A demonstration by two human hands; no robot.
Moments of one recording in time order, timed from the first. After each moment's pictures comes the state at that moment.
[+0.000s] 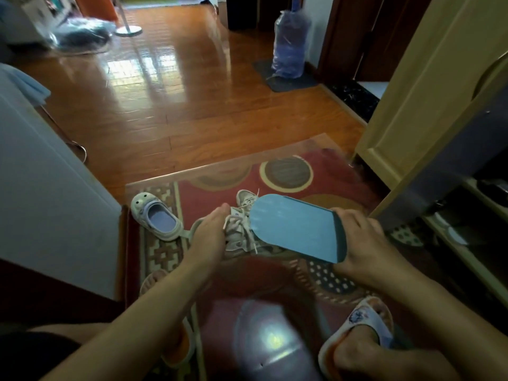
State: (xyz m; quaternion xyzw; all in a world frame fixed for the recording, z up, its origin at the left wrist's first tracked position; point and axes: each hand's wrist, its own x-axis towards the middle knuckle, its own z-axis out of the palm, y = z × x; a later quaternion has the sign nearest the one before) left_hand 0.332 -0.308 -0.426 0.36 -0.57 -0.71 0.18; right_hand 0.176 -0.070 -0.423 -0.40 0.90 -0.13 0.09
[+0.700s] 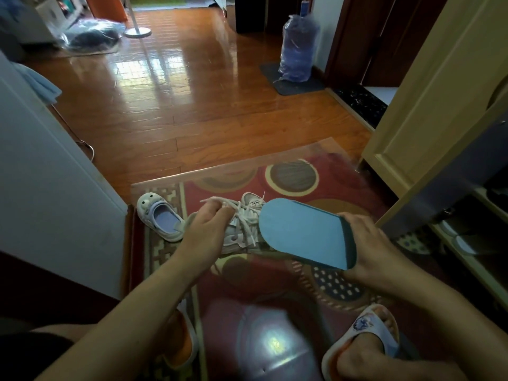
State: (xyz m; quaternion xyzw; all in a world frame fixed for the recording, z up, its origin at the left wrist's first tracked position) left_hand 0.344 -0.335 -0.413 0.32 -0.68 -0.64 0.18; right_hand 0.173 -0.070 -0.421 -0.39 0.89 -0.17 0.15
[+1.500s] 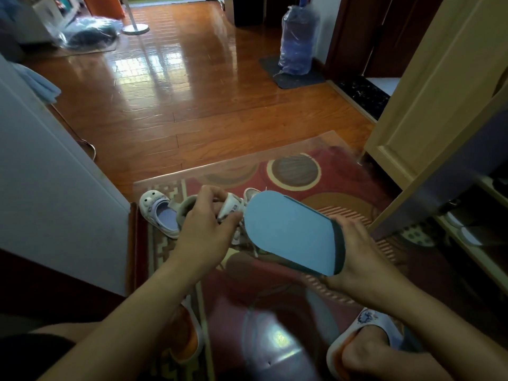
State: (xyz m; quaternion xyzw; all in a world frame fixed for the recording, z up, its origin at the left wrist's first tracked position) left_hand 0.357 -0.320 -0.391 0.29 -0.80 -0.49 0.21; right_hand 0.208 -0.079 -0.434 -0.37 0.88 -0.26 0.14
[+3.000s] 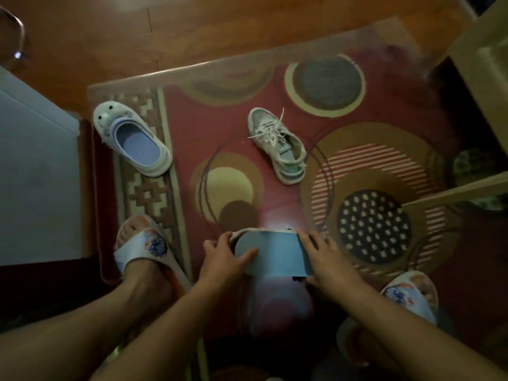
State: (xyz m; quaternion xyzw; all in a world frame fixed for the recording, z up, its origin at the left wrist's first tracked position) left_hand 0.338 -0.325 -0.716 0.52 -0.71 -0.43 -0.20; right_hand 0.181 -0.131 -0.737 -0.43 0.85 0.05 0.31
